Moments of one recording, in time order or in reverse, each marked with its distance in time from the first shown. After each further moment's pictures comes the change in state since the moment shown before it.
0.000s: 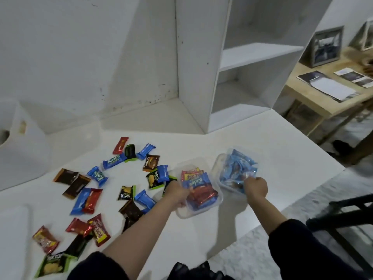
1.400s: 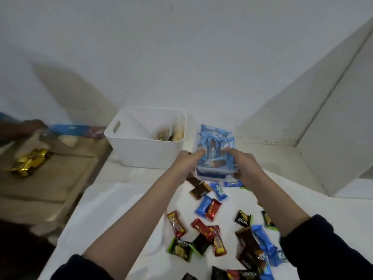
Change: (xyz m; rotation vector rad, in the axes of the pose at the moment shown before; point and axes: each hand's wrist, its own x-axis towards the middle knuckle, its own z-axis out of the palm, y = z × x) left_hand -0.098 -0.083 -0.380 -0.582 0.328 0.197; right_hand -0.365 -0.181 0.232 0.023 -0.913 -0.316
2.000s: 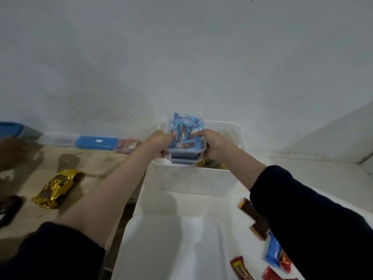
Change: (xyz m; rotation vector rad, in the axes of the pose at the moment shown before) left_hand 0.160 0.059 -0.280 0.189 0.186 -0.030; right_hand 0.131 -0.069 0.320 -0.013 -0.326 0.127
